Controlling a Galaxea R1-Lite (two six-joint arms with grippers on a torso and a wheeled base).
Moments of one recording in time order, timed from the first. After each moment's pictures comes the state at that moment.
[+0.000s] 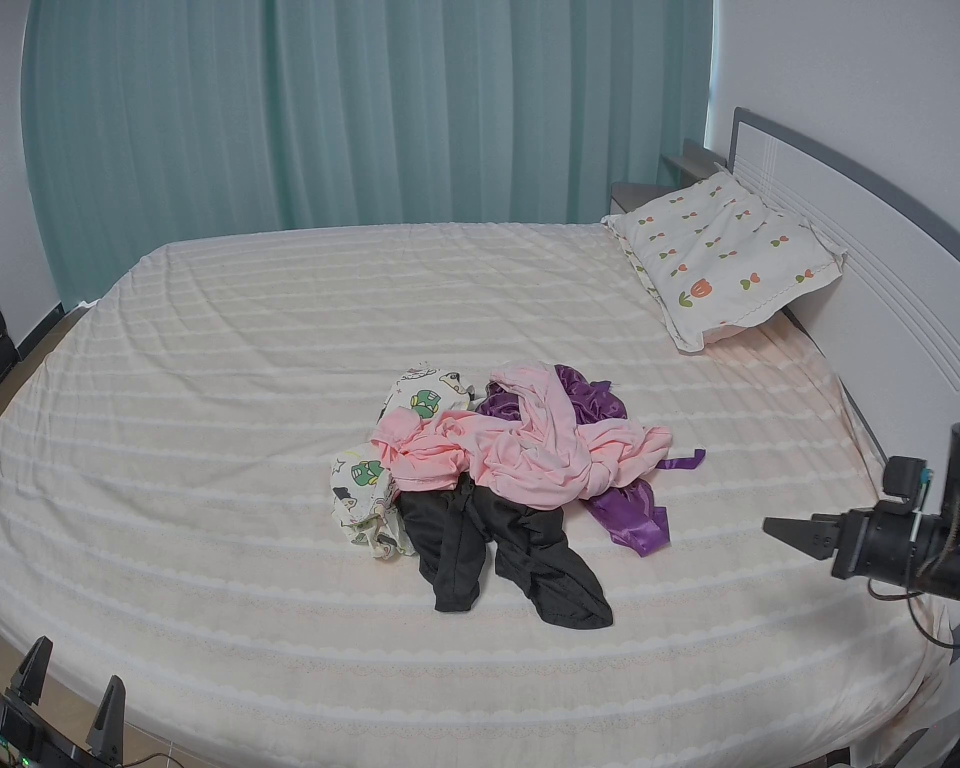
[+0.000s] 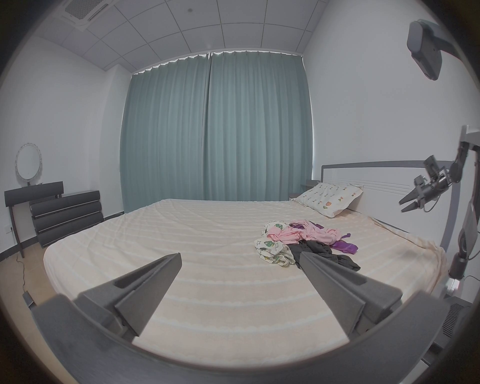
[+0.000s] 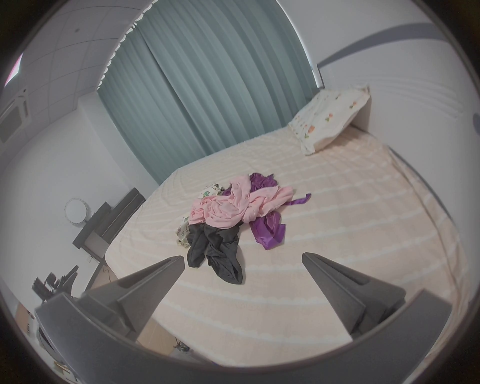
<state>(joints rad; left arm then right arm) 0.00 0.02 -0.02 0.00 -0.02 -0.01 0.19 1.27 -0.35 -0.49 0.23 0.30</state>
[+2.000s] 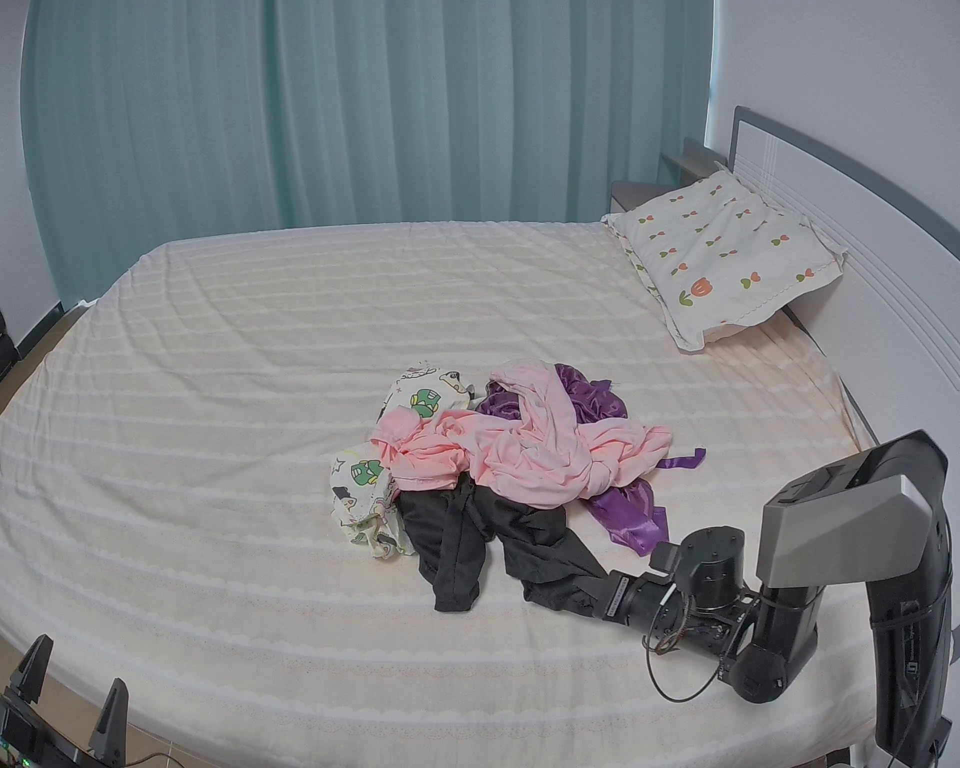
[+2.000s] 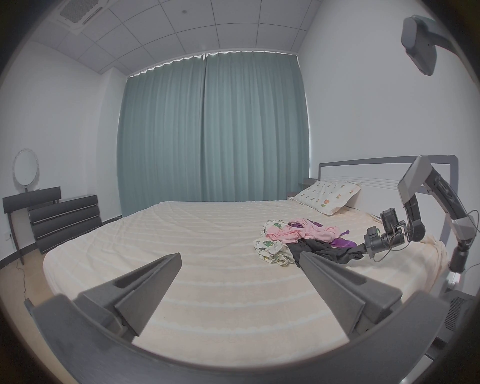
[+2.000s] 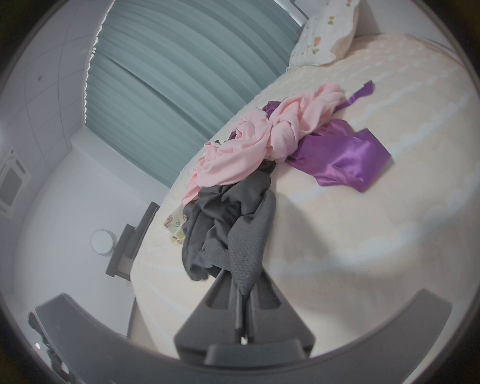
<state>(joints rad) 0.00 0.02 -0.02 -0.01 -0.03 0.02 0.55 2.41 -0.49 -1.53 0.08 0.74</state>
